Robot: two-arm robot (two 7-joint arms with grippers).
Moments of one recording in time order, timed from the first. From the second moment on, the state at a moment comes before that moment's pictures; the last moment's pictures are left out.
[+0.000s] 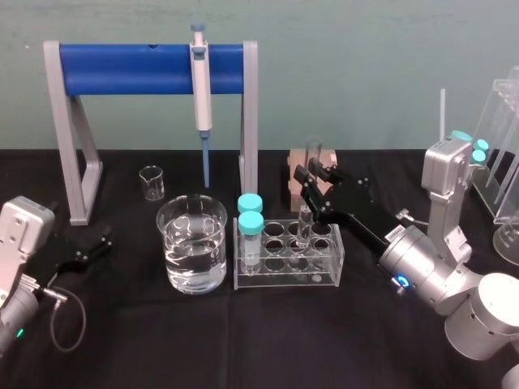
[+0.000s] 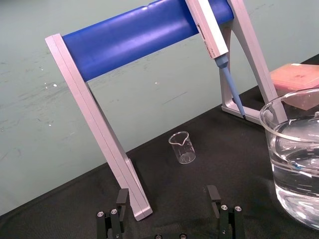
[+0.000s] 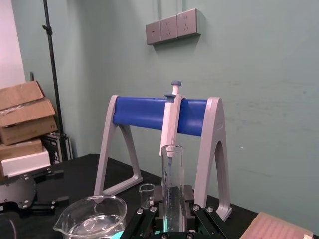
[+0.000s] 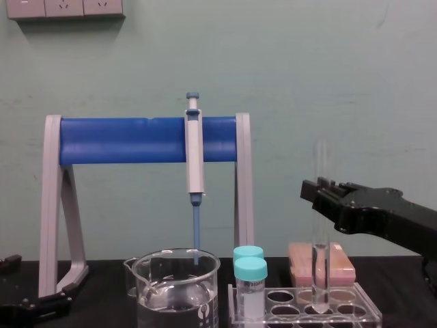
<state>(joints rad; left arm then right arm) -0.20 0.60 0.45 -1.41 -0.25 -0.12 0.03 0.26 0.32 -0.32 -1.41 0.42 -0.17 0.45</state>
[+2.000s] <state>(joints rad) -0.20 0.60 0.45 -1.41 -0.25 -0.12 0.03 0.30 0.30 -0.35 -1.31 0.39 -0.14 0.46</state>
